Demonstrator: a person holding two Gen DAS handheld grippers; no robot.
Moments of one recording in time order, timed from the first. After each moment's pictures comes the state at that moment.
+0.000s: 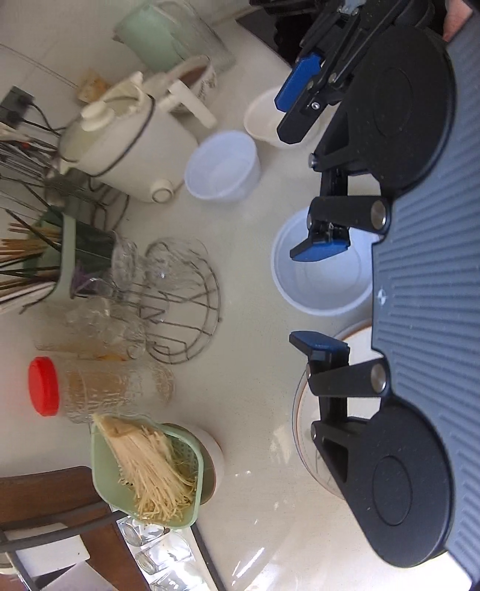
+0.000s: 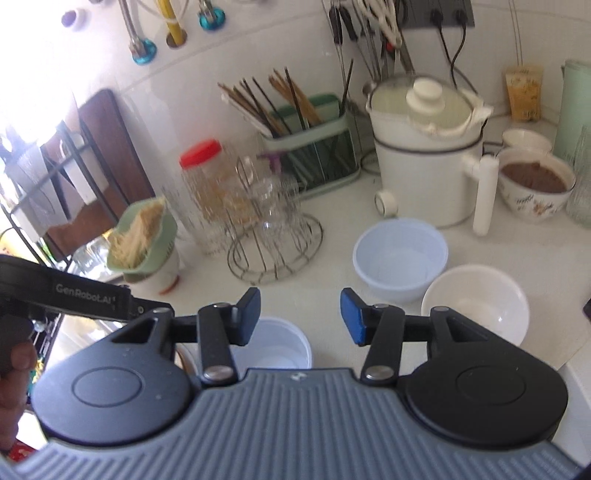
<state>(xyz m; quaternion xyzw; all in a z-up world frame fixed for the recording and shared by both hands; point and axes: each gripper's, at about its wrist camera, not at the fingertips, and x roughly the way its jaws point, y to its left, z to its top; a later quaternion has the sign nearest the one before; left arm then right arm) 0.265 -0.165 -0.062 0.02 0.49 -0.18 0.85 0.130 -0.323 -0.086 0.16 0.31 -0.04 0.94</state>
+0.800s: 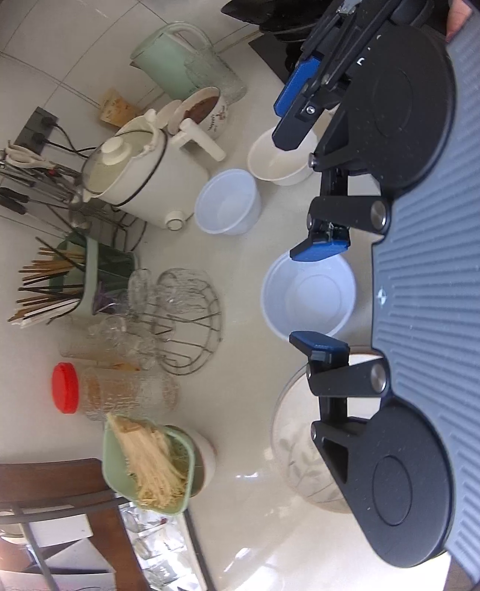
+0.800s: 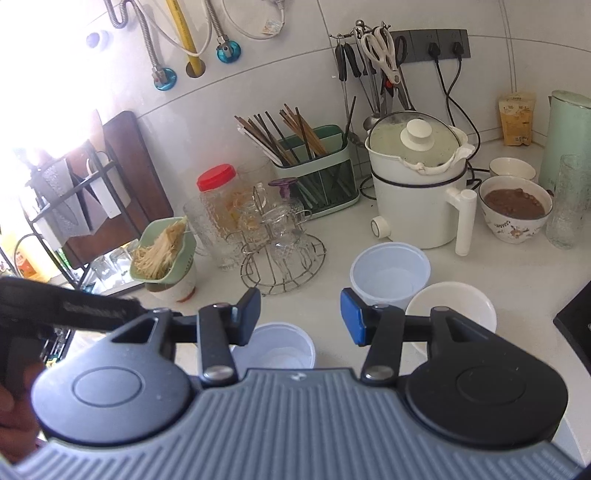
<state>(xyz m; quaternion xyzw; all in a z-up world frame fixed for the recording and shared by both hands) 0.203 -0.164 -0.036 -0.01 0.46 -0.19 0.87 0.087 -0.319 -0.046 0.15 0.29 -0.03 0.94</state>
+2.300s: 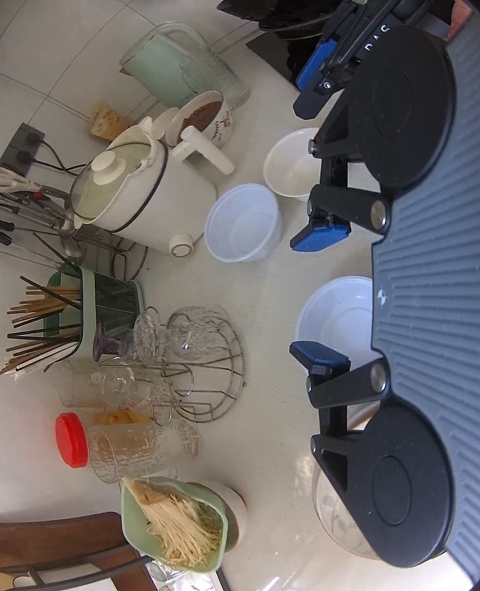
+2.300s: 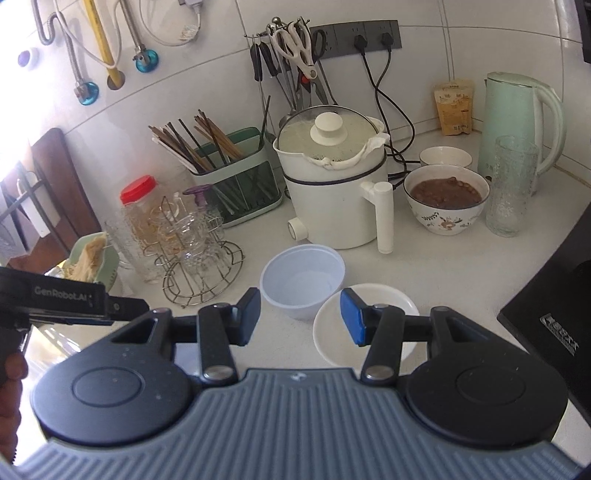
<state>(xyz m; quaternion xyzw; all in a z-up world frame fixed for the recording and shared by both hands) 0.253 -0.224 -0.062 0.01 0.46 -0.22 0.86 0.093 -0.386 -0.074 0.15 0.29 -0.12 0.94</state>
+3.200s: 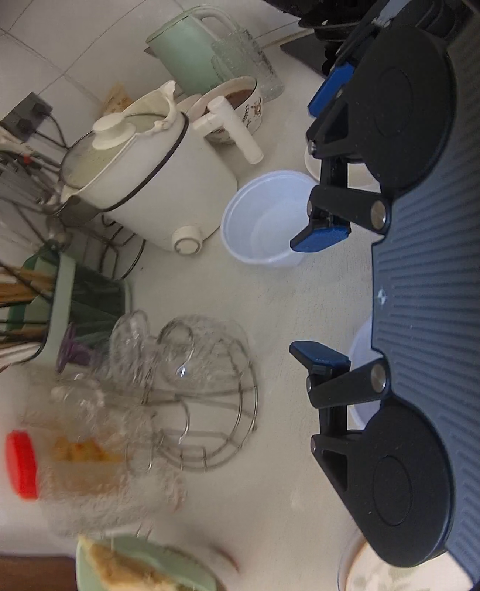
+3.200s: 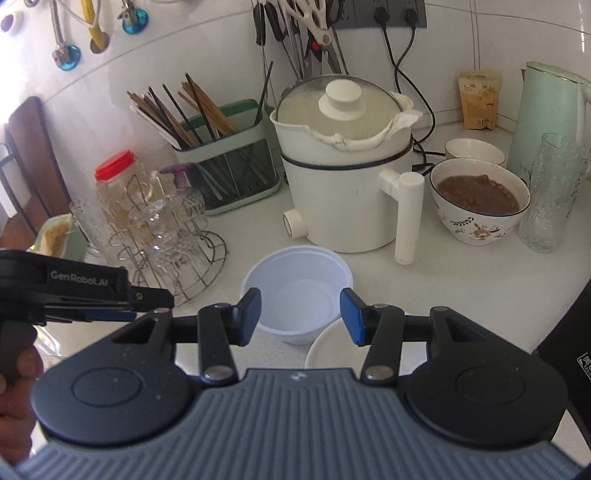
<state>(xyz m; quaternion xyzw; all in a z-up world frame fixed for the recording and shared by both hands) 0.330 -0.256 -0.130 -0.05 0.48 -0.24 0.84 0.167 -0.403 -0.118 0.13 0.32 -0.11 0.93</state>
